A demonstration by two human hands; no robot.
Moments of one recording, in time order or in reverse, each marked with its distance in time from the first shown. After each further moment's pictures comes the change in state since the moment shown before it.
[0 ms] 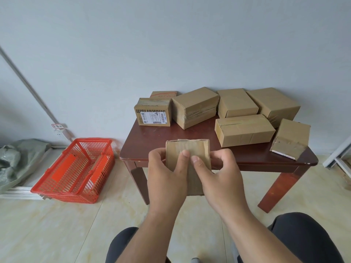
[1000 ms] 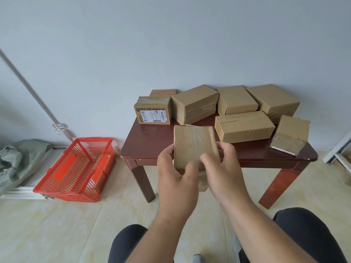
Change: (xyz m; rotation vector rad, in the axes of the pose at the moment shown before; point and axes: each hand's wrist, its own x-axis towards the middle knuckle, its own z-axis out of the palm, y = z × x) left_hand -0.022 0.002 0.004 -0.086 -0.121 -0.012; right_hand 0.003 -0.018 -0.009 0.238 -0.133 0.135
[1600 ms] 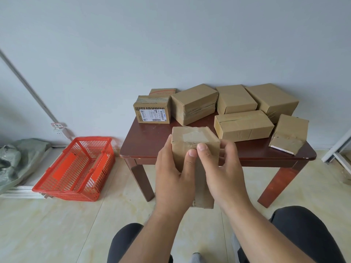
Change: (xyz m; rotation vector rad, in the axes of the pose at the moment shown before) left_hand 0.010 -0.006 -0.001 0.110 0.015 0.165; right_hand -0.007 0.007 0.000 -0.030 0.076 -0.118
